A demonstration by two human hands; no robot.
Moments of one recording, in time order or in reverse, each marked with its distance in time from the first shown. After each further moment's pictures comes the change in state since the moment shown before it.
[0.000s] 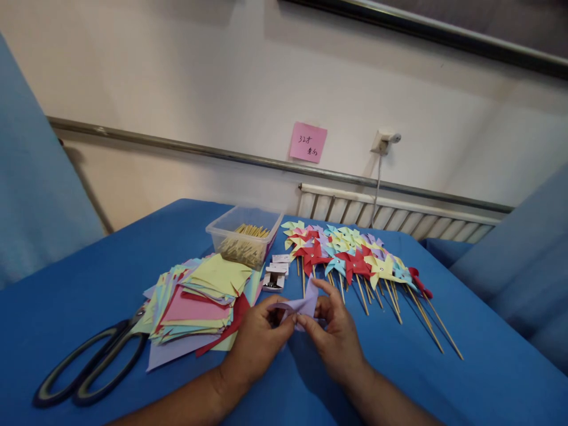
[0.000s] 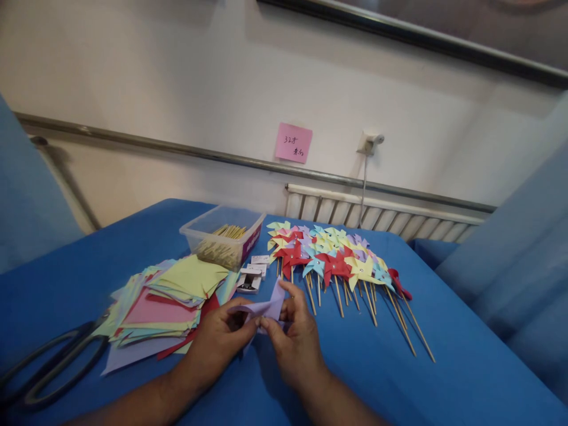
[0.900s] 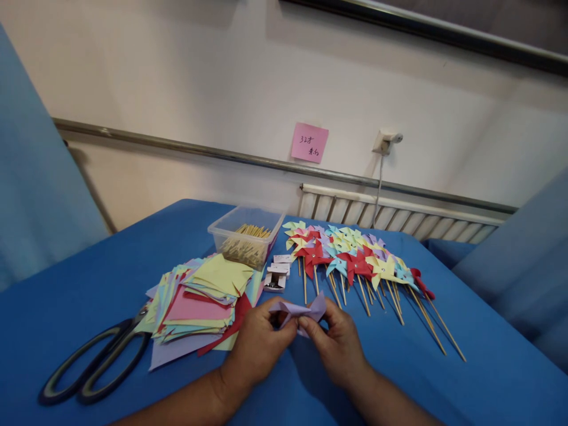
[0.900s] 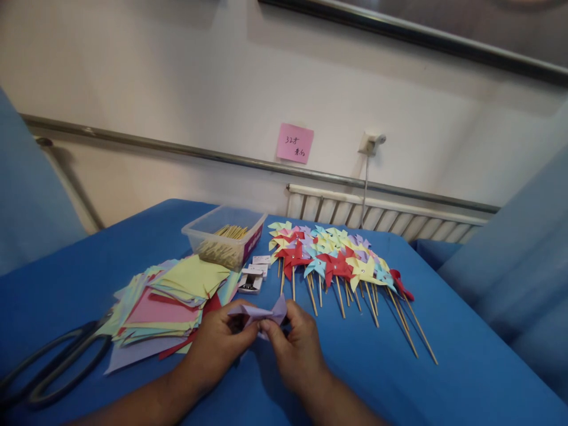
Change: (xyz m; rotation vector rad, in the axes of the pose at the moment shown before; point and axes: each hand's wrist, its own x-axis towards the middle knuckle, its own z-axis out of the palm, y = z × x) left_hand -0.005 0.012 0.000 0.074 0.011 0.013; right_hand -0.004 -0.003 -0.005 -0.282 -0.030 -0.036
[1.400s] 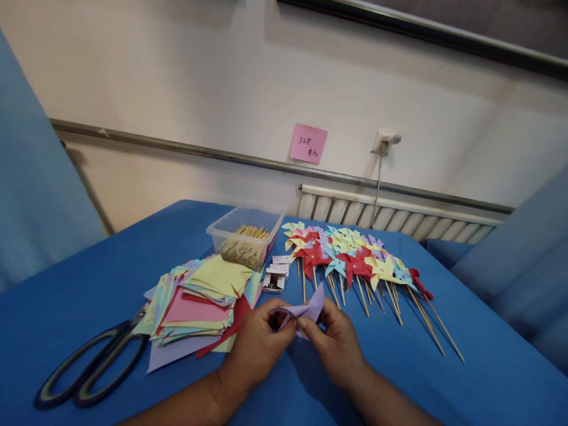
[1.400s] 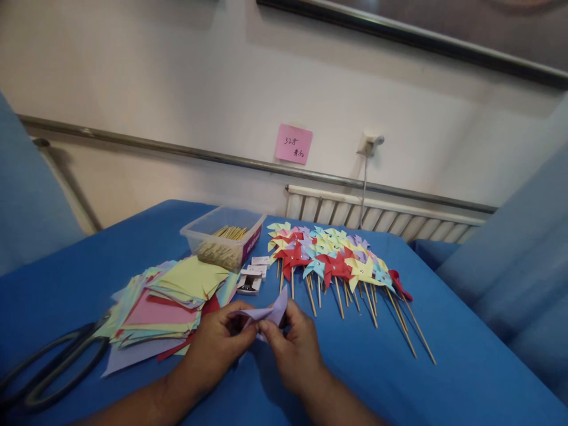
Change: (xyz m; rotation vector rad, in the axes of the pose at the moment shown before) left_hand -0.001 0.001 -0.001 0.037 0.011 -0.009; right_hand 0.002 -0.001 0.003 0.207 -0.045 0.069
